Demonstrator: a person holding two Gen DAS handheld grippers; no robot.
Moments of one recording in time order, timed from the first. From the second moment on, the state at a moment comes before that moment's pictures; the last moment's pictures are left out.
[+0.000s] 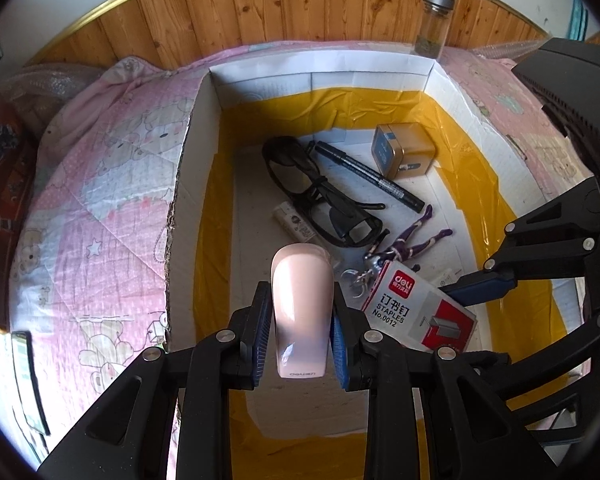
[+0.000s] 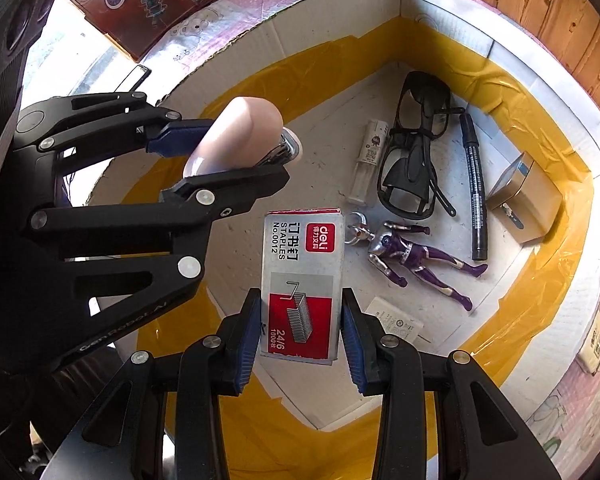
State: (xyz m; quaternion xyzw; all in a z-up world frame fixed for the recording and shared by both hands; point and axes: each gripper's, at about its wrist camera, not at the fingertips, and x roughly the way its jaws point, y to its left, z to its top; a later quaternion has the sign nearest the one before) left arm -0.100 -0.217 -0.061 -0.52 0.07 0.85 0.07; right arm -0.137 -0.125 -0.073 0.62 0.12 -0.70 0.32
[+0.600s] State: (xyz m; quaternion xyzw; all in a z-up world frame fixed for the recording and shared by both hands) left arm -0.107 -0.209 -0.071 -0.54 0.09 0.83 0.08; right arm -0.151 -0.110 -0.077 0.64 0.07 -0.69 0.31
